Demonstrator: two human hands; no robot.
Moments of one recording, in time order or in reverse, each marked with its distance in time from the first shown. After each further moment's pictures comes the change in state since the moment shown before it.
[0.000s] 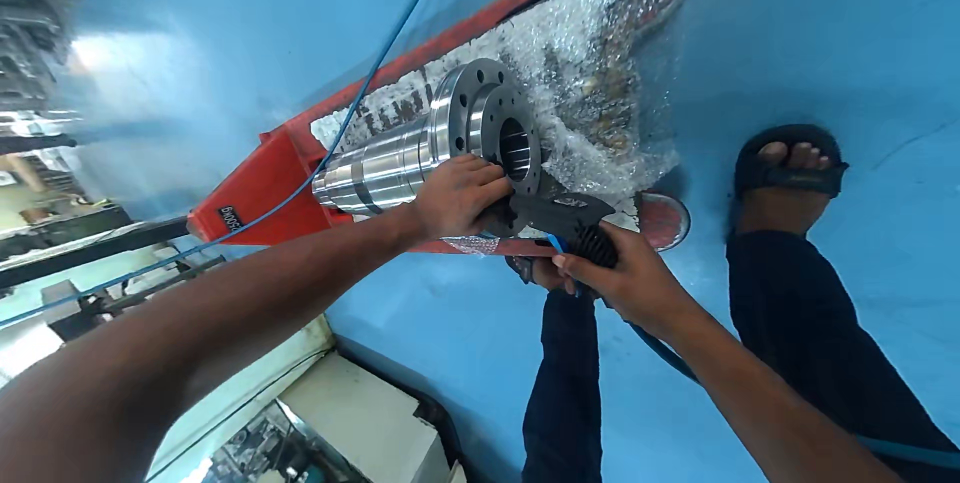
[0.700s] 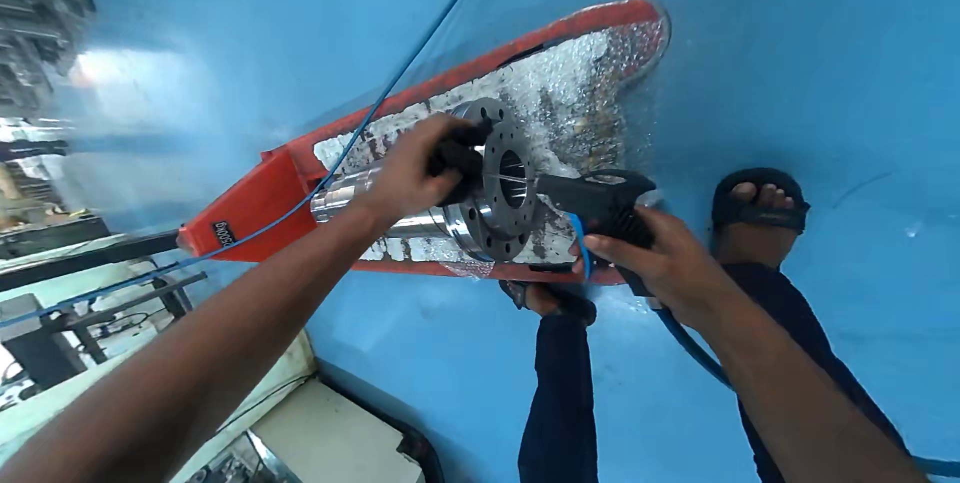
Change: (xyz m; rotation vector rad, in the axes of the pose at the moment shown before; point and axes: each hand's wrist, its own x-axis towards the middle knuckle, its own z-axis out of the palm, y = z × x) left_hand 0.004 -0.029 -0.075 -0.407 0.160 -0.495; right_hand 0.014 -0.033 -0.038 0.091 0.037 -0.126
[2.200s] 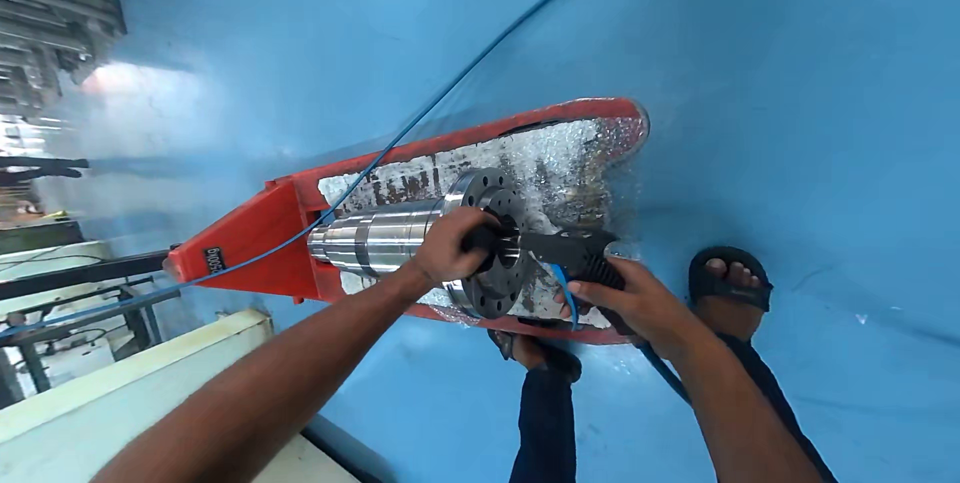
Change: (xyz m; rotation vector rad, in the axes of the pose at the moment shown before) left_hand 0.006 -0.013 0.055 -0.118 0.153 0.064; right_hand 0.043 -0.015 -0.020 -0.002 -0.146 0.174
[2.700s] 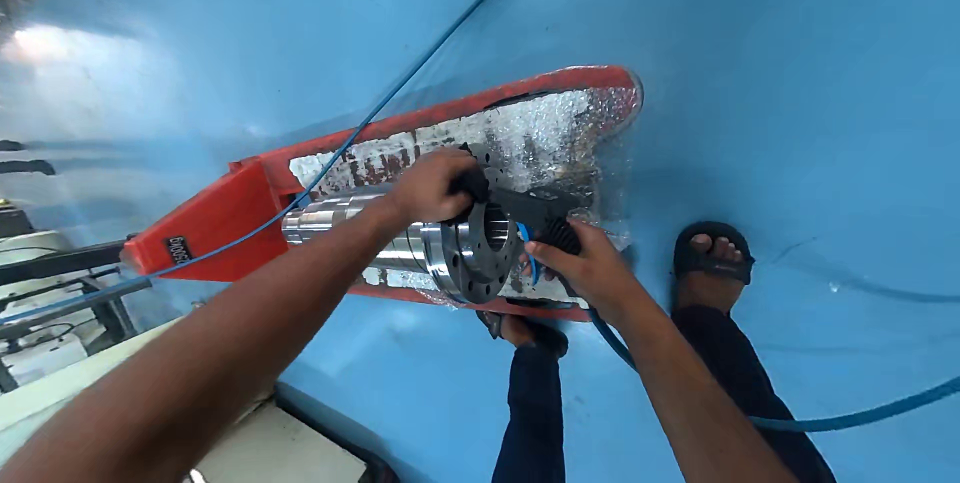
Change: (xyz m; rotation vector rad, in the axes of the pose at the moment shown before) left_hand 0.057 -0.030 -0.033 0.157 -0.296 -0.012; right_hand 0.026 -0.008 0.037 -0.037 0.141 -0.080
